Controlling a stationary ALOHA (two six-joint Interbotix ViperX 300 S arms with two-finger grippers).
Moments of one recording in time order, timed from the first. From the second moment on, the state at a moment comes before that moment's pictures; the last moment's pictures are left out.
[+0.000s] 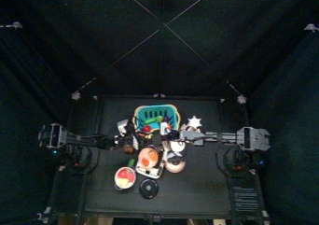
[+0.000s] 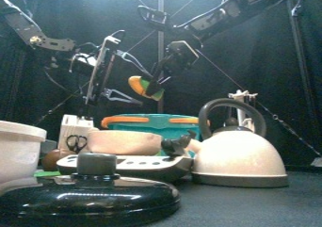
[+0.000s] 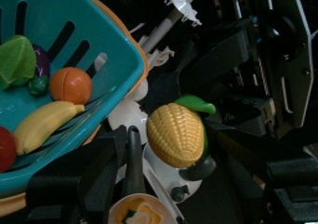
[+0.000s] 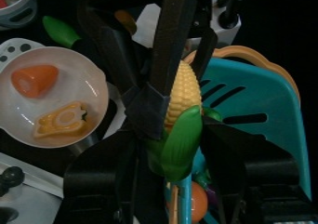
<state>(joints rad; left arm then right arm) 0.12 -0.13 0.92 -0.37 -0.60 -0.44 -0.17 0.03 0.32 -0.12 0.36 -0.40</state>
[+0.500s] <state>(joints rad) 0.11 -0.13 0.92 -0.36 -0.60 -0.44 -0.17 0.04 0.32 -0.06 0.36 -0.40</state>
